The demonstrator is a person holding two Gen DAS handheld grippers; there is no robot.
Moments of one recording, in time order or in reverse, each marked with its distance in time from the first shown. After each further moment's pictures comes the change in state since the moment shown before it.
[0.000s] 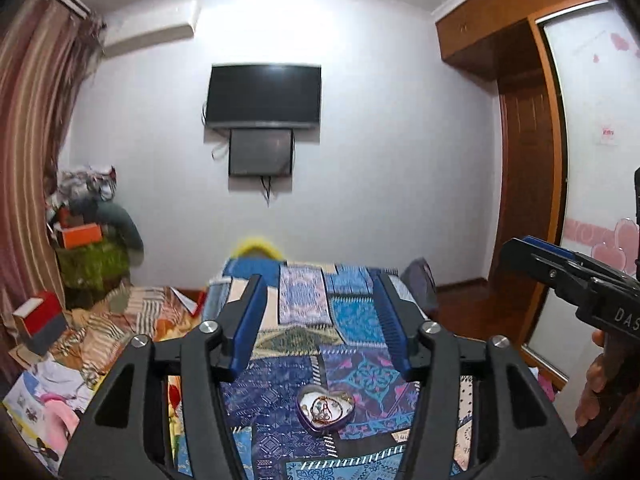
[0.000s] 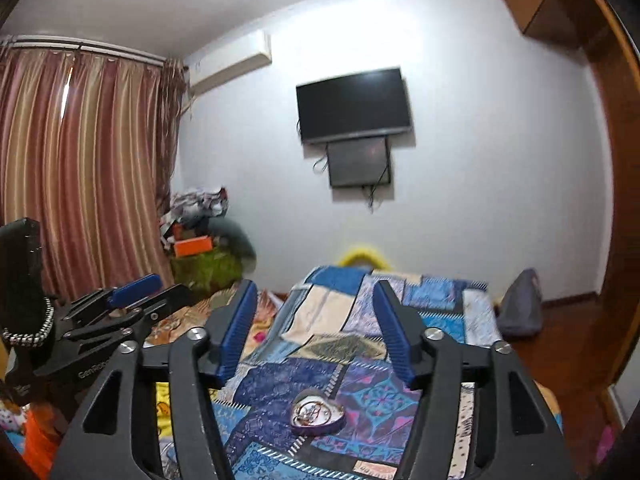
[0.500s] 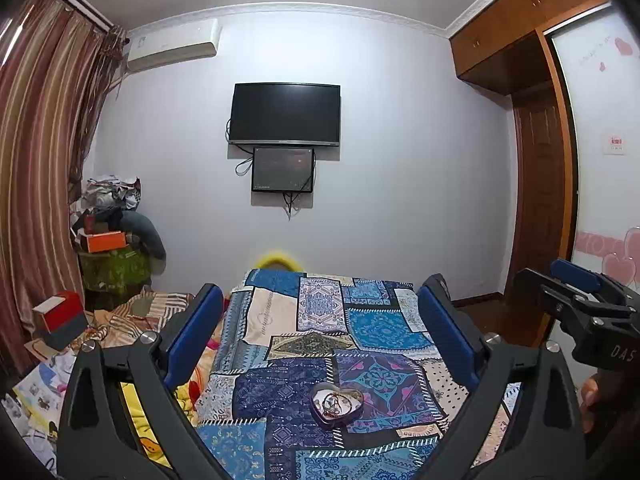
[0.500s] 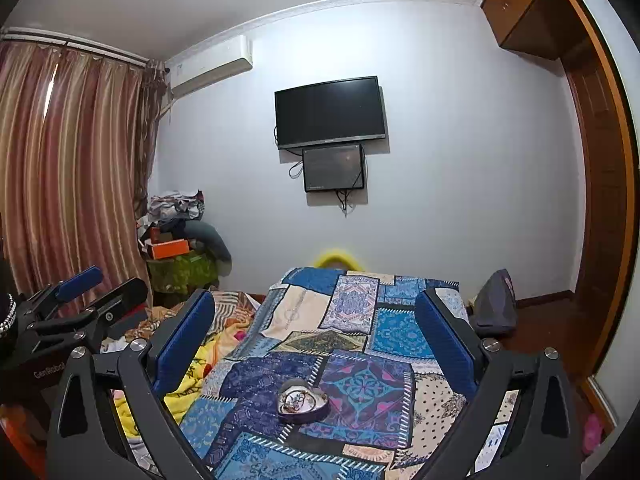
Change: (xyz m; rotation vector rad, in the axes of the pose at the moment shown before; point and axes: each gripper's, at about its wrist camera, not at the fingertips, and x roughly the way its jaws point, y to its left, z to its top) left arm -0.040 -0.002 -0.005 -0.019 -0.046 0.079; right arm -0.011 0.012 -0.012 0.003 -0.007 -0.096
